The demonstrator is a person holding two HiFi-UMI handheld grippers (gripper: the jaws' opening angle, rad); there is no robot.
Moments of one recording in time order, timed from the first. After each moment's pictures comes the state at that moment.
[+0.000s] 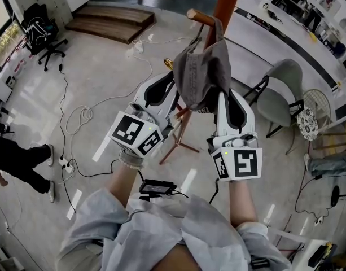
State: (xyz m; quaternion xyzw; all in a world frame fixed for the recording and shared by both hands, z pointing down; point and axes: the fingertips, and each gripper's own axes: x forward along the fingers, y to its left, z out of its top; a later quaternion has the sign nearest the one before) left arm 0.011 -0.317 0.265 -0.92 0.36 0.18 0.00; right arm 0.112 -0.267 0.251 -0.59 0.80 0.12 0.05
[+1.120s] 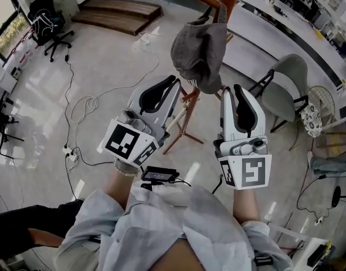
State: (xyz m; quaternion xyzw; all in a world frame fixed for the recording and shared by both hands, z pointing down) left arm -0.009 -0.241 0.253 -0.91 0.38 0.14 0.05; right arm 0.103 -0.202 0.228 -0.56 0.81 0.15 0.07
